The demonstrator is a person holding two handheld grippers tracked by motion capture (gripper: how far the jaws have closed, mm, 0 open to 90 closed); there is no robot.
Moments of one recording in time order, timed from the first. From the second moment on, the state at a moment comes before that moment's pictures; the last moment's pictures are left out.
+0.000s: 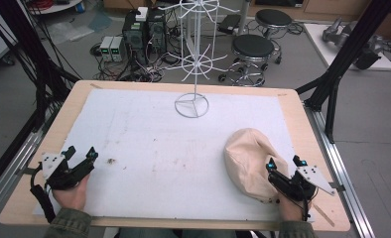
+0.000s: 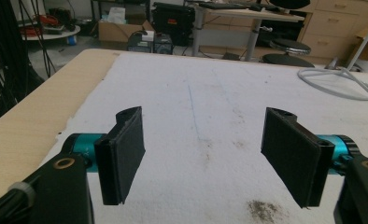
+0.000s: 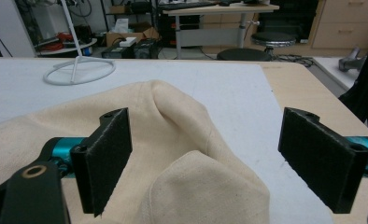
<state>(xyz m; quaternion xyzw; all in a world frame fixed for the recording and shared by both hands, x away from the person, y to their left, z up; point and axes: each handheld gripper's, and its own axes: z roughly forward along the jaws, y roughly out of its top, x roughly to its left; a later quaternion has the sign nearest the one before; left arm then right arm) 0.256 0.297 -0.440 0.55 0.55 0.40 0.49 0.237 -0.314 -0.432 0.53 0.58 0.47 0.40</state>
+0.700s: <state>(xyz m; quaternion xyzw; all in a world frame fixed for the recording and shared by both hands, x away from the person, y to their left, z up) 0.256 0.295 -0.440 0.55 0.55 0.40 0.49 0.252 -0.307 -0.415 0.53 0.59 0.47 0.38</state>
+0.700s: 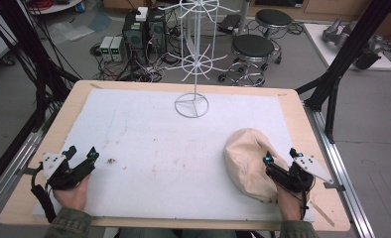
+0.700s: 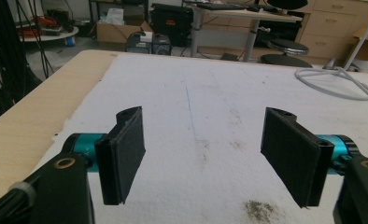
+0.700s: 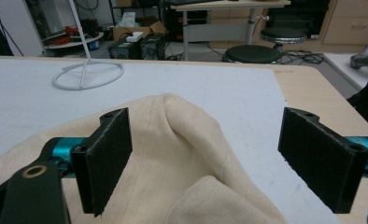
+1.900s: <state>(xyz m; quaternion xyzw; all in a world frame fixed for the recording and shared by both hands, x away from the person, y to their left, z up) 0.258 0.294 -0.441 0.55 0.54 0.39 0.49 0.306 -0.312 -0.403 0.53 0.63 0.44 0.36</state>
